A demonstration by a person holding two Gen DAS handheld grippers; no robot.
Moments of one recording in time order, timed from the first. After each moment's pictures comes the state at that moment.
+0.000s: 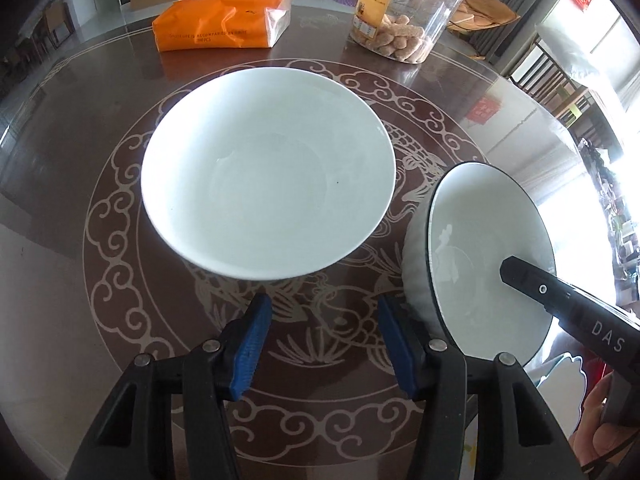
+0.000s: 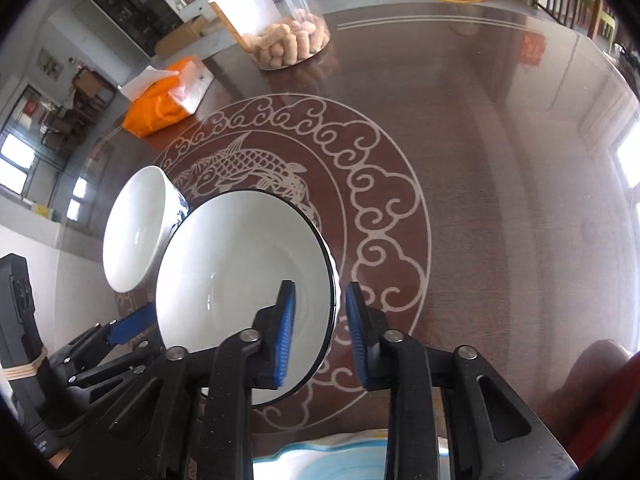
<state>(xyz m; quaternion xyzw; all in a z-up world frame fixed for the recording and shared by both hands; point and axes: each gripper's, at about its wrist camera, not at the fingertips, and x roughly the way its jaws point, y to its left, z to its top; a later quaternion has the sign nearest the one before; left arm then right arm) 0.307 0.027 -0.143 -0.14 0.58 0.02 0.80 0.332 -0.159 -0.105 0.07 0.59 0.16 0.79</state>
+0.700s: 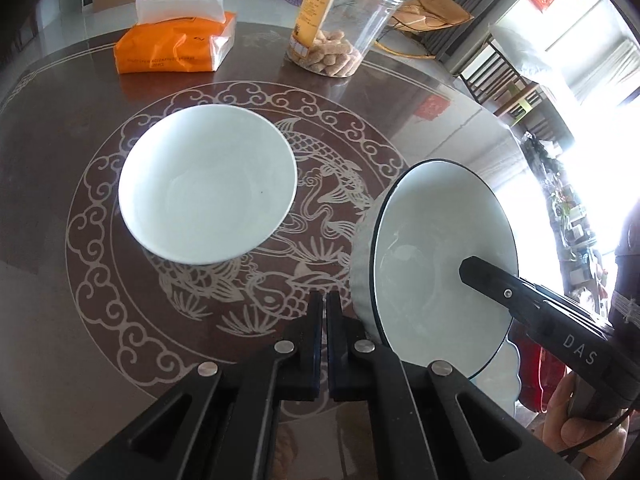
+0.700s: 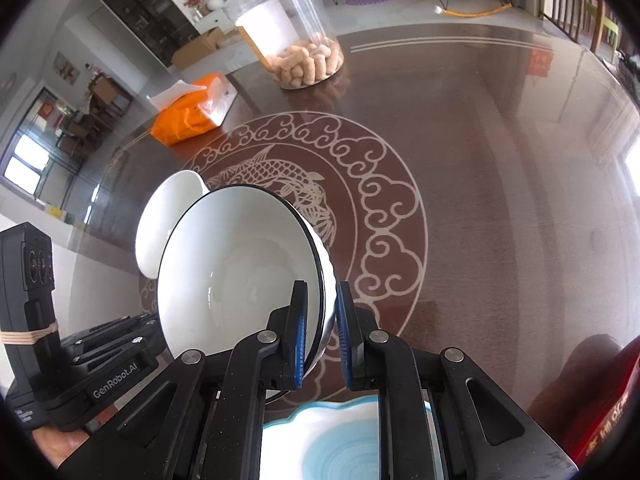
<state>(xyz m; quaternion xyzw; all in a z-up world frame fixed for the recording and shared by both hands) 0.289 0.010 -0.086 -0.16 0.56 -0.08 0.81 0.304 -0.177 -0.061 0.09 0.55 0.19 0.81</state>
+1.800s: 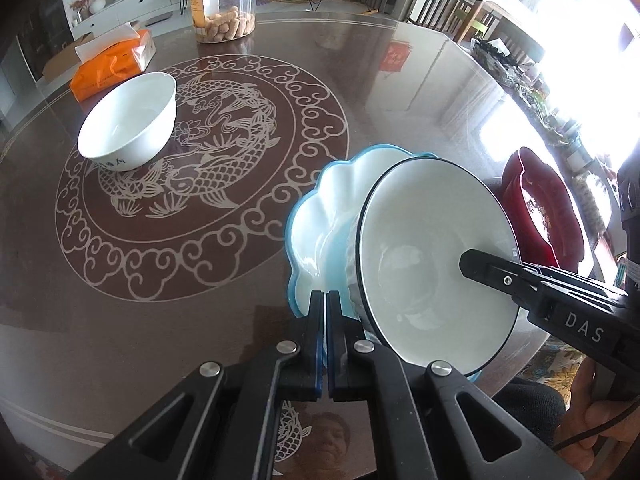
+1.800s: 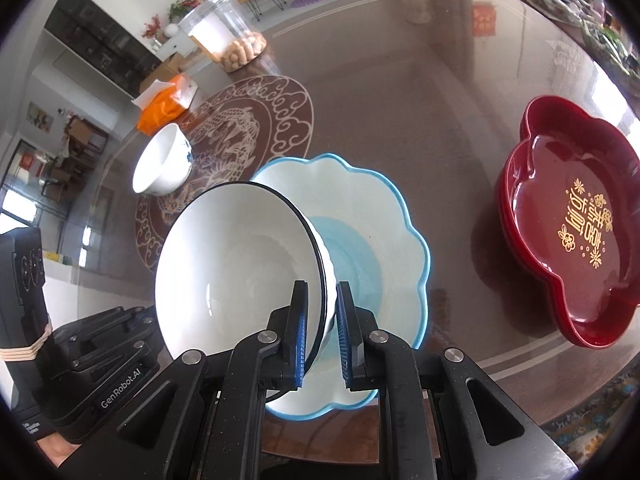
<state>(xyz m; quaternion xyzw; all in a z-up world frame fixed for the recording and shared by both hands) 0.184 -0.089 -0.088 -0.02 0.58 -0.12 0.81 0.174 -0.259 -0.078 0.16 0.57 0.12 0.80</state>
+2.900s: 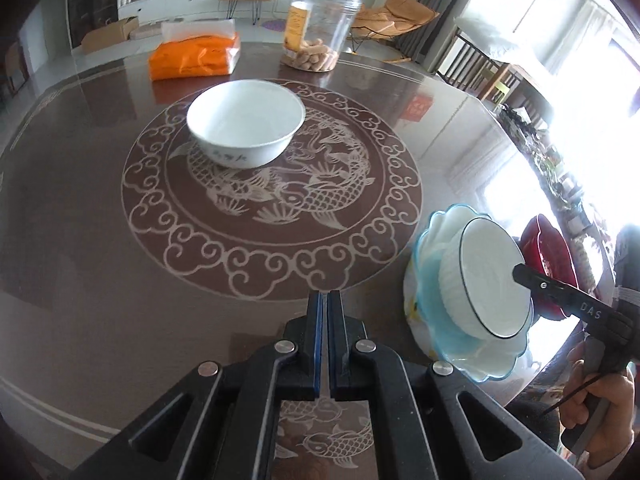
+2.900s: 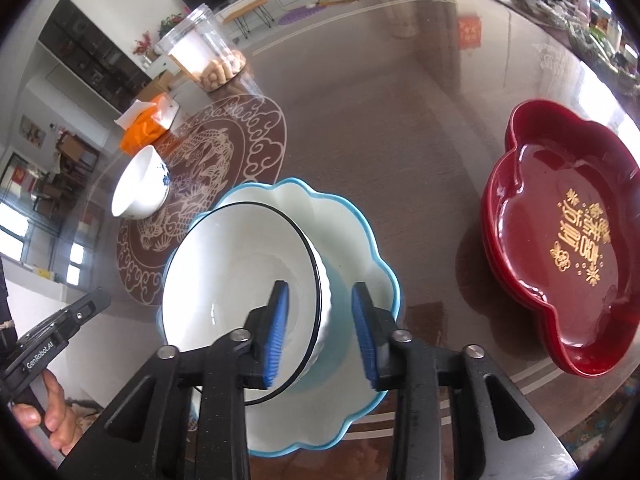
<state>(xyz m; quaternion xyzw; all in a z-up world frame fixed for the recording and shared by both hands) 0.163 0.030 -0.078 -0.12 0.53 -0.08 0.84 0.171 -0.273 -0.073 0.15 0.53 0.09 0.83</state>
